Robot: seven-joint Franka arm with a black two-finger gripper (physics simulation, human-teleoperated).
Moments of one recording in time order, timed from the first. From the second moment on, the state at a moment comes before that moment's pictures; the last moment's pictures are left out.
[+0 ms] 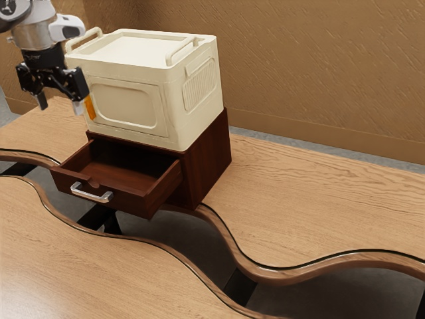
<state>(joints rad) -0.05 -0.23 0.17 -1.76 0.10 1.54 -0.05</state>
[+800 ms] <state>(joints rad) 0.12 -0.40 0.12 -2.49 0.11 2.04 0.00</state>
